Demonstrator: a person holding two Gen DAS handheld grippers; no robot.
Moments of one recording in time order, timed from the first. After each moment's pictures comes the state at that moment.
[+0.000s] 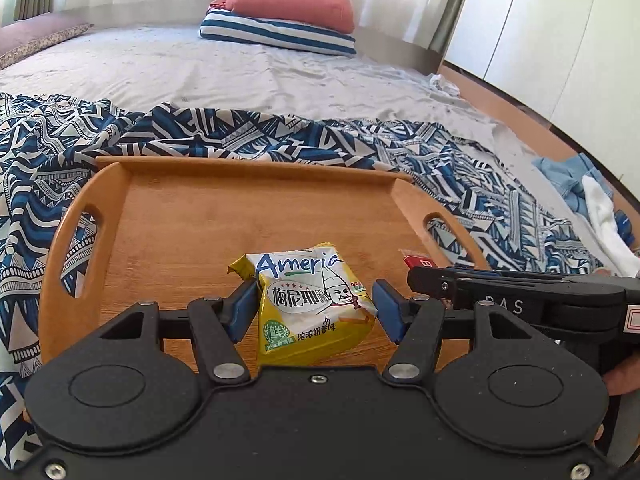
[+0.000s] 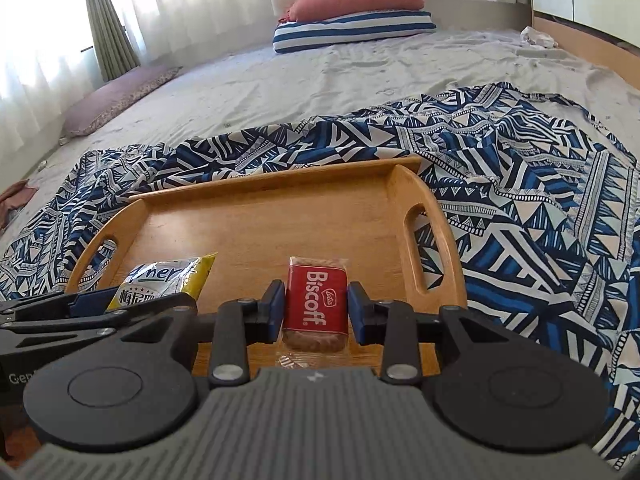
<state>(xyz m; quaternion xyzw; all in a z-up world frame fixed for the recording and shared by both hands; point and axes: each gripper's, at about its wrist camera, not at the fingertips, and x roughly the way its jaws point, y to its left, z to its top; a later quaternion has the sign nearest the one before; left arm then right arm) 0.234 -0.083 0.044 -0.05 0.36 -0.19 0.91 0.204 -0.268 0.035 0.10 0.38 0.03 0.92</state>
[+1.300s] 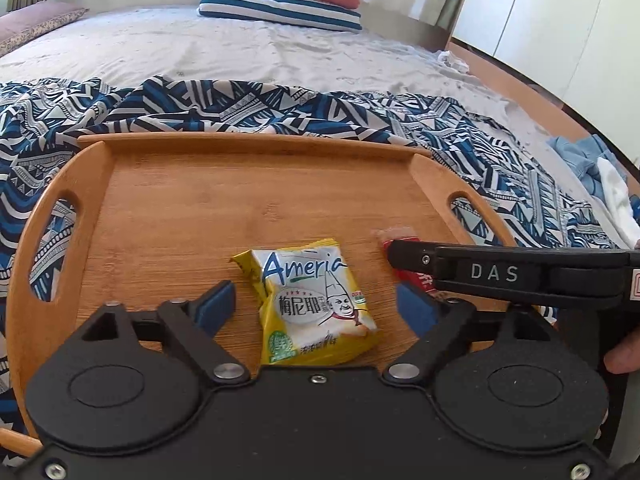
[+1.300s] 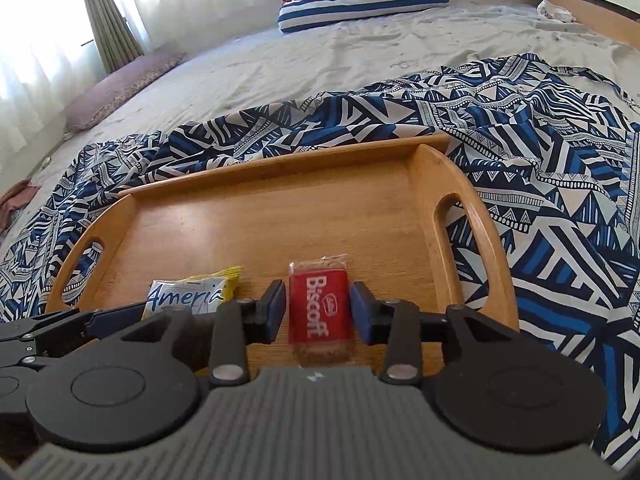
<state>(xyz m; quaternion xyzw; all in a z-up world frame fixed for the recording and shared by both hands) 0.259 -0.092 0.019 -0.04 0.39 -0.18 0.90 0.242 -0.266 0.013 0.12 0.40 0.05 0.91</state>
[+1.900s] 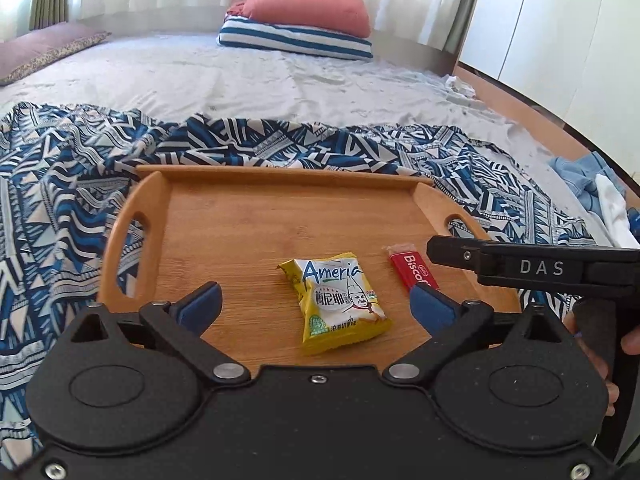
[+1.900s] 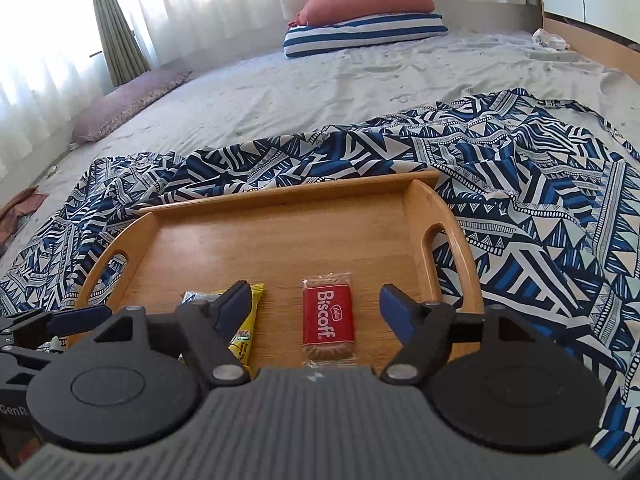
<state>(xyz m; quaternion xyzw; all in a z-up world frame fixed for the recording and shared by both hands) 0.213 -0.055 0.066 -0.03 0.36 -0.16 0.92 0.206 -0.263 0.055 0.10 0.36 0.05 0.93</state>
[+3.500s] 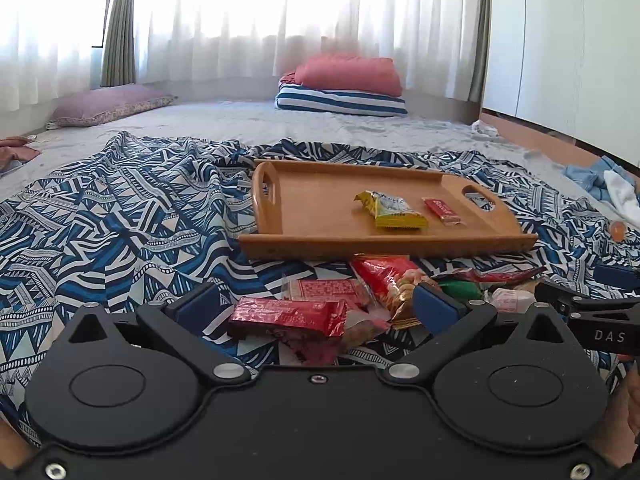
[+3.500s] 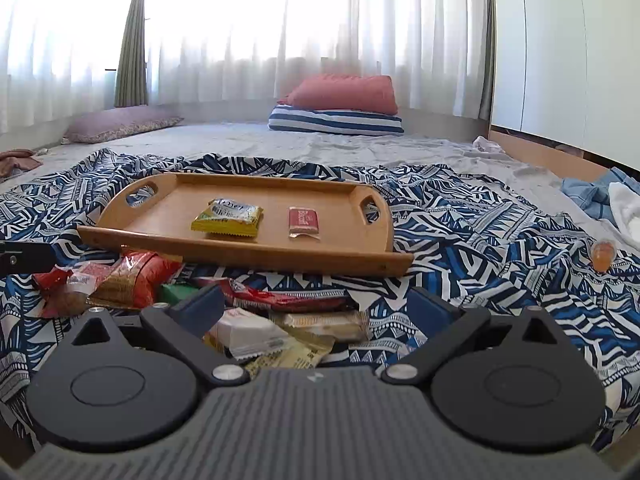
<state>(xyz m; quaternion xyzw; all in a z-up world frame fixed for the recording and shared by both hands) 0.003 0.025 0.035 -0.01 0.25 -0.09 0.96 -0.021 -0.216 0.016 -0.01 0.22 -0.03 0.98</state>
